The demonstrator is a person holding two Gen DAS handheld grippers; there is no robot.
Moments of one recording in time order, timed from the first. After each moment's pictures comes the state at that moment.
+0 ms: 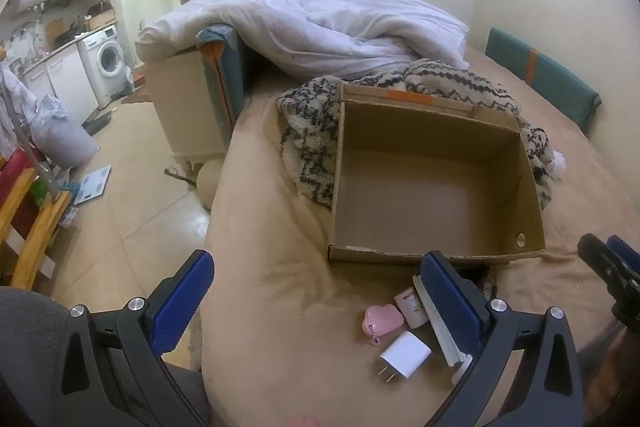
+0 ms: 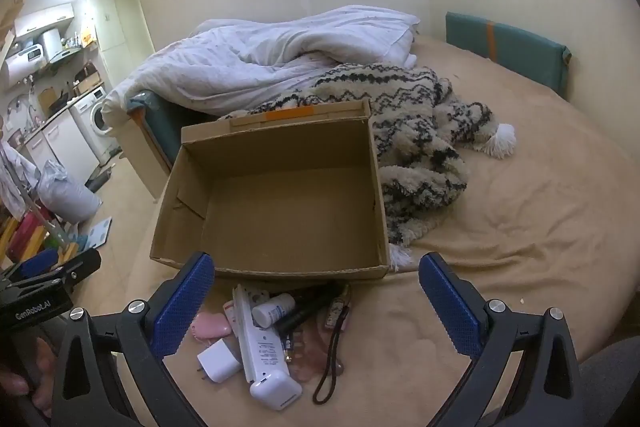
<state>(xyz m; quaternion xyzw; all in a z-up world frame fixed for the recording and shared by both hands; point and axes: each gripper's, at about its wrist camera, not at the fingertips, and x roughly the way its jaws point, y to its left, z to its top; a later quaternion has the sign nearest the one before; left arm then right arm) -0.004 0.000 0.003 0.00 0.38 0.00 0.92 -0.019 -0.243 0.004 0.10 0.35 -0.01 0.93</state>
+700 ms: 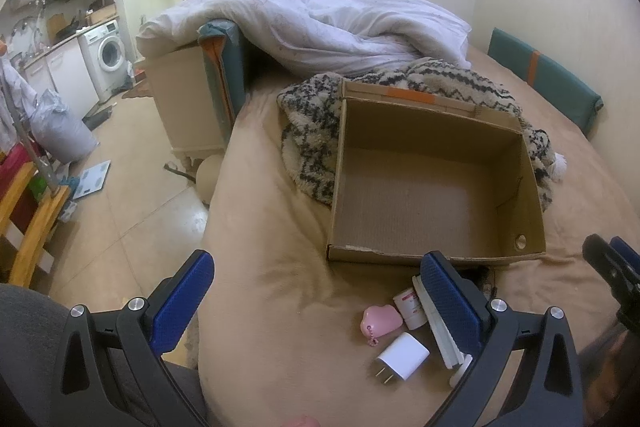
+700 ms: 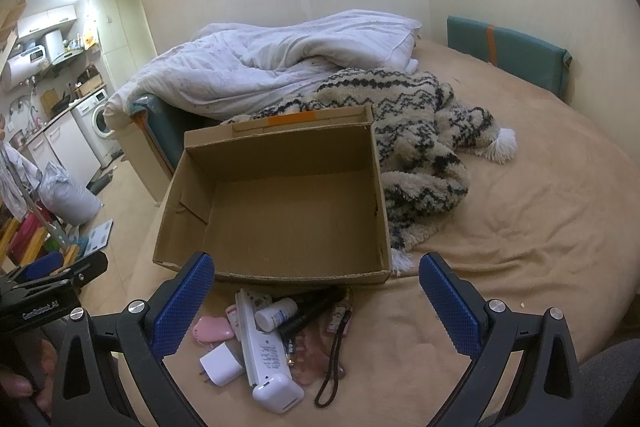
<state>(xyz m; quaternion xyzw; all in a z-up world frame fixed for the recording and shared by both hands) 0.002 -0.003 0.001 -0.01 0.39 0.00 0.92 -0.018 -0.239 0.008 0.09 0.35 -0.01 0.93</state>
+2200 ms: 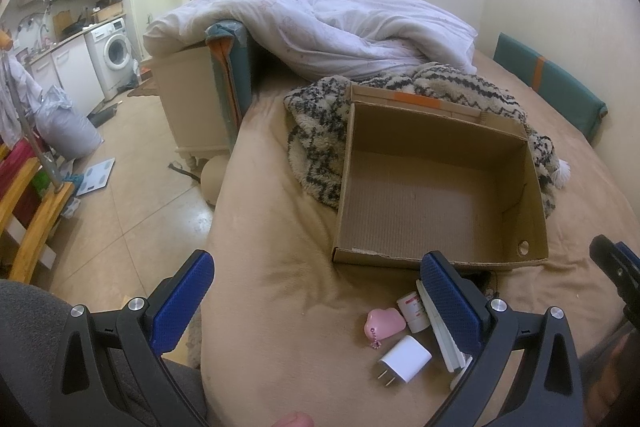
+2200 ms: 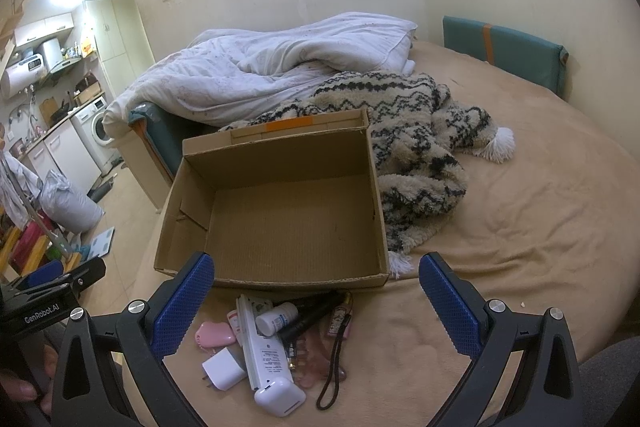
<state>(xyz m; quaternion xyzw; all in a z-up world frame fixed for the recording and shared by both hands) 0.001 0.003 0.001 -0.02 0.39 0.01 0.92 -0.019 -0.247 0.009 0.11 0.34 -0.01 0.93</state>
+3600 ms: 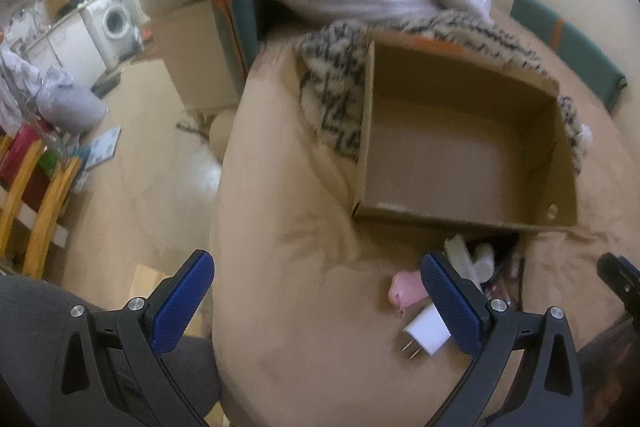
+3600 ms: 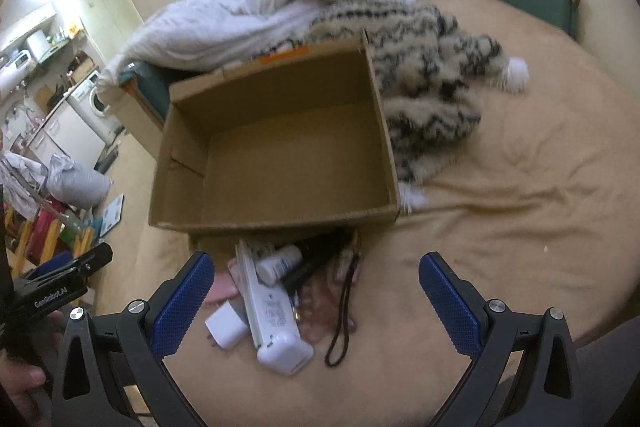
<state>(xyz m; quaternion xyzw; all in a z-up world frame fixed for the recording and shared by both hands) 0.025 0.013 -0.034 0.00 0.48 0.03 0.87 -0.007 -0.250 -0.033 0.15 0.46 0.01 0.87</state>
